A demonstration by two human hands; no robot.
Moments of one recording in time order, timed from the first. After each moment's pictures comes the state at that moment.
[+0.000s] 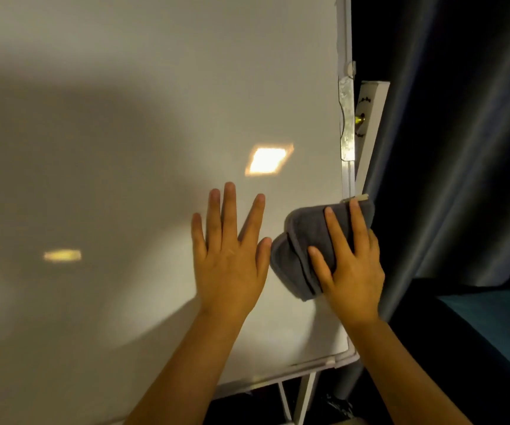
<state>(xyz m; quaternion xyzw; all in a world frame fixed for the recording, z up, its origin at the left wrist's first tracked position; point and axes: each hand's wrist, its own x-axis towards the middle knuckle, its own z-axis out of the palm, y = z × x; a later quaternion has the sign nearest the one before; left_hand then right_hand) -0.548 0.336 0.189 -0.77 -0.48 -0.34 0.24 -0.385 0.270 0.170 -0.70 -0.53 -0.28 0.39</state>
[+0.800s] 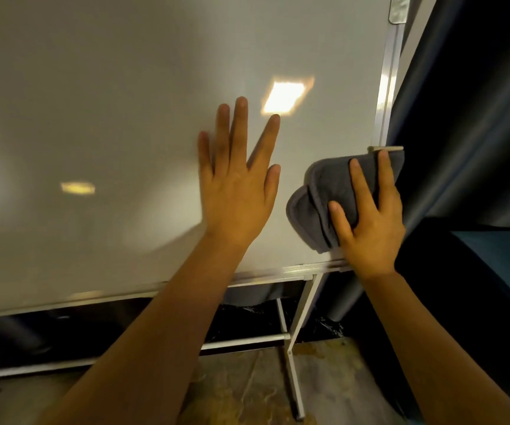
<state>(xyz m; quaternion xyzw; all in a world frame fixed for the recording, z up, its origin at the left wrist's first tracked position) -0.555 0.320 0.136 -0.76 -0.48 -0.37 0.25 -0.385 0.235 0.098 -0.67 -0.56 -0.26 0.41</state>
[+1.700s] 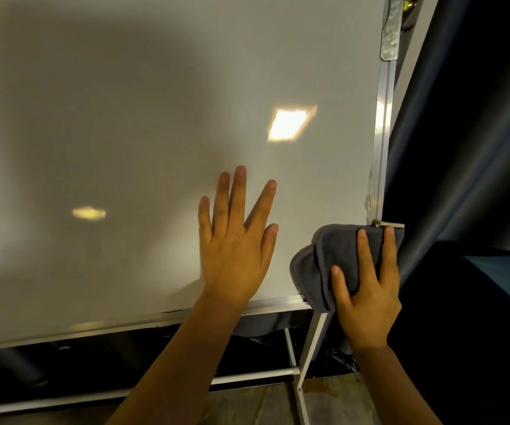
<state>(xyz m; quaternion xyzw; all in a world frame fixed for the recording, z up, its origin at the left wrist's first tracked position) -0.567 0.307 0.101 -0.76 -0.49 -0.33 0.27 -0.402 0.215 0.042 -0.72 -0.49 -0.20 0.46</state>
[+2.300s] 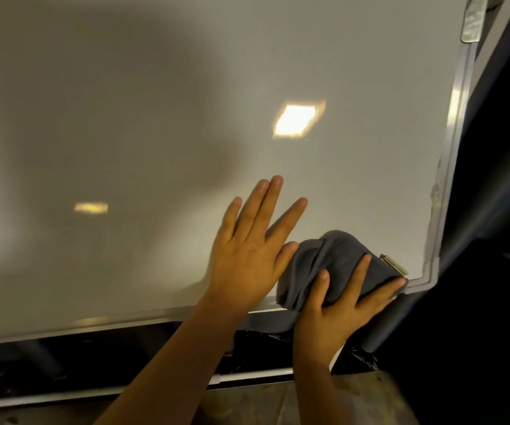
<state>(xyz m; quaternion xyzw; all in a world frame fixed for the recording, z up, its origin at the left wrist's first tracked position) -0.649 0.324 0.085 -0.82 -0.37 -0.30 0.30 -0.561 0.252 0.026 -0.71 -0.27 -0.08 0.65</state>
